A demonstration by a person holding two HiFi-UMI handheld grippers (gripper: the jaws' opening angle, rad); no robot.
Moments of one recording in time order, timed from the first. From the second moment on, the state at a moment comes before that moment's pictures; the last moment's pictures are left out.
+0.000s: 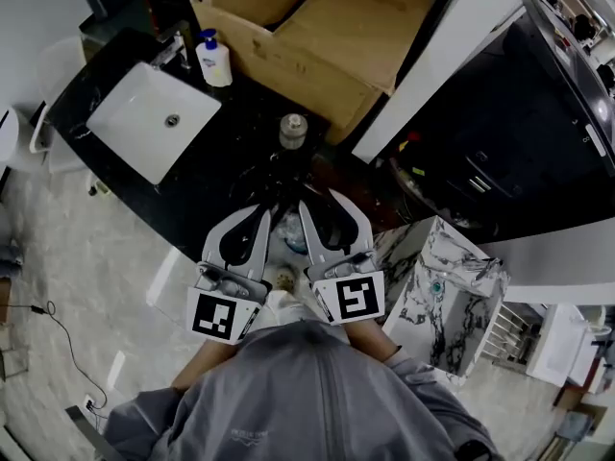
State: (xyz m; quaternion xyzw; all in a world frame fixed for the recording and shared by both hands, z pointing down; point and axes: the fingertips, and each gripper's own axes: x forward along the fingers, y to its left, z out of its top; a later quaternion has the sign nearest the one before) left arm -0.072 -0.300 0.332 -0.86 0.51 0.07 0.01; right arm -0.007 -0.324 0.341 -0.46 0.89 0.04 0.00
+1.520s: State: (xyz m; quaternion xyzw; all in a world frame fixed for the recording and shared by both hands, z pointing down) left arm -0.071 -0.463 0.447 -0.89 0.45 0.01 -0.07; right arm -0.038 -0.495 0.495 -0.47 0.88 -0.02 -0.08
